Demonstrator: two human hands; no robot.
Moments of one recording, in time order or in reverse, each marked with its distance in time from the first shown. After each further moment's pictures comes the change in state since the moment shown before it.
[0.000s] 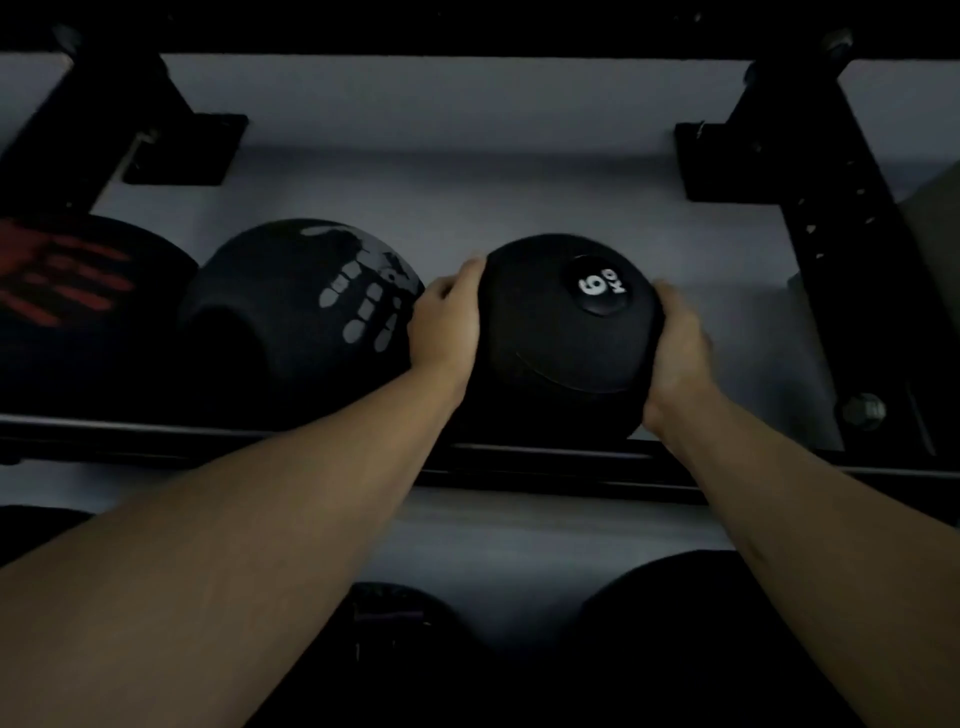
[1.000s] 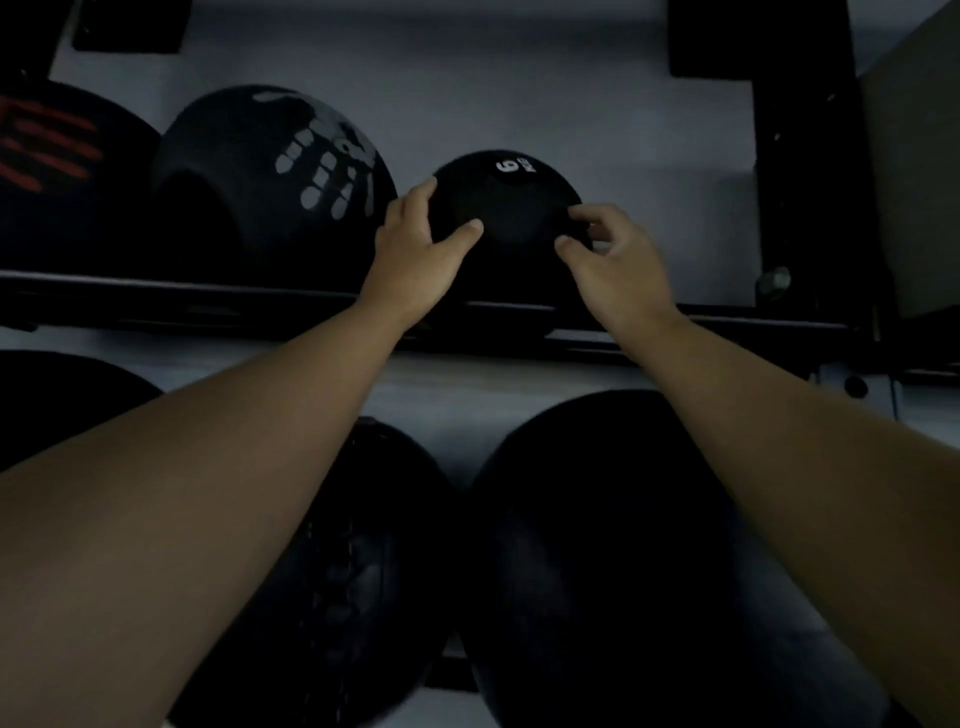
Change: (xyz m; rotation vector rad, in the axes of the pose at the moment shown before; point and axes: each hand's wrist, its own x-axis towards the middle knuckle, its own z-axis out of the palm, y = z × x) left_hand -0.094 -0.008 -0.008 0.568 -0.123 0.187; right_hand -0.087 -0.019 -0.058 -0.808 -0.229 -0.316
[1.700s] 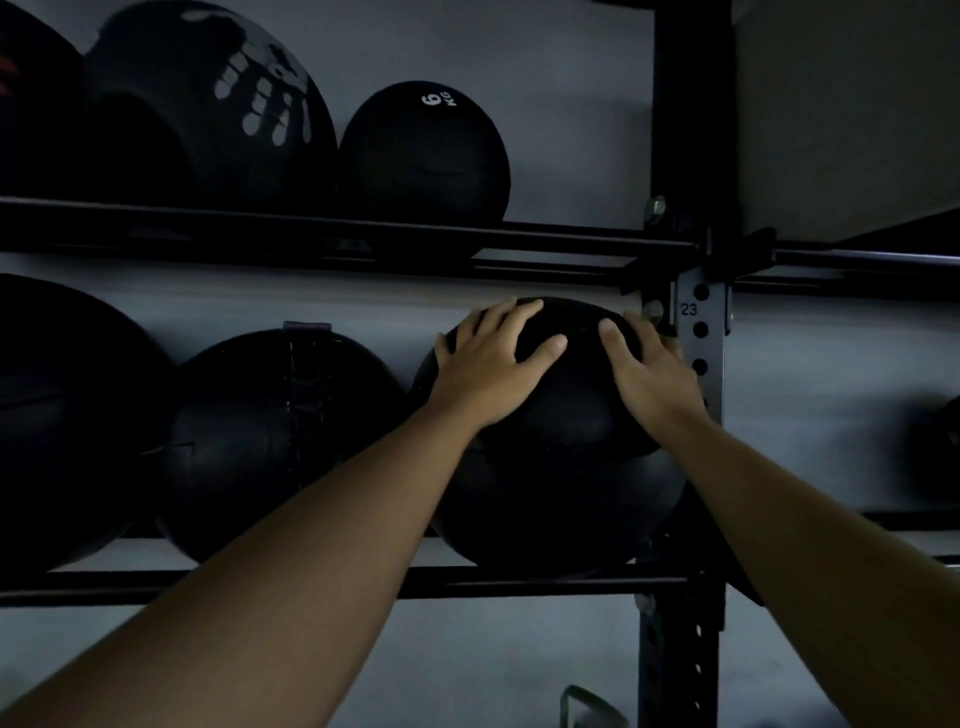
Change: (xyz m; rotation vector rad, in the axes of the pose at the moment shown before) left_hand -0.195 0.048 0.085 0.281 -0.470 0.012; right_hand -0.177 0.051 -0.121 -0.407 -0.111 0.506
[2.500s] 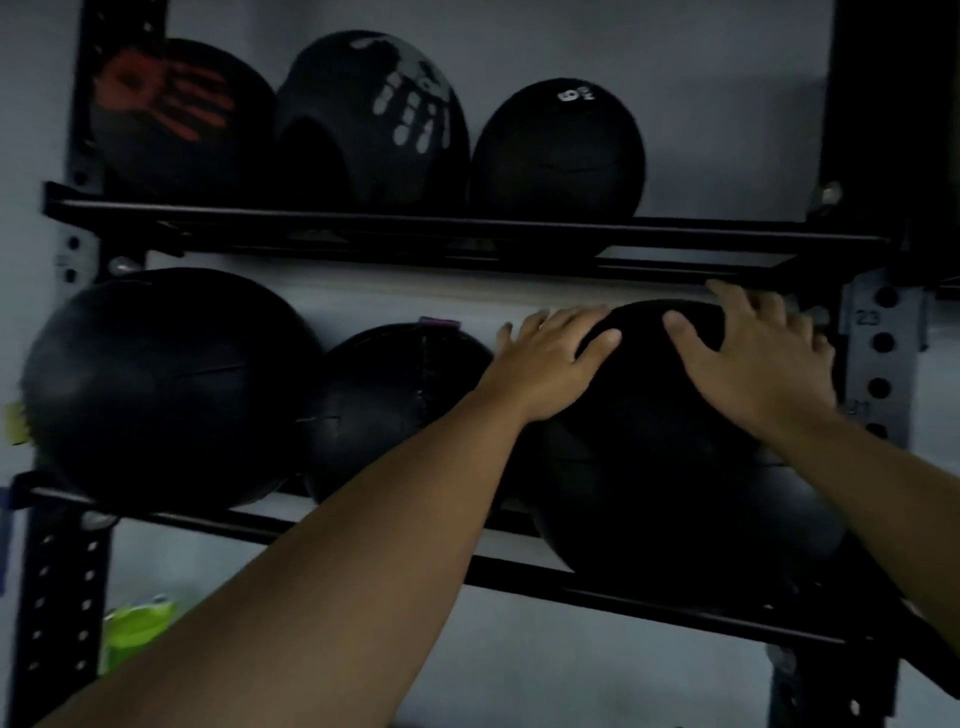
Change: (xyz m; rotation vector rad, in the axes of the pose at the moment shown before) left_hand -0.016 -0.043 -0.044 0.166 -0.067 -0.044; right_hand -0.013 -0.055 0.018 -0.374 0.067 -0.240
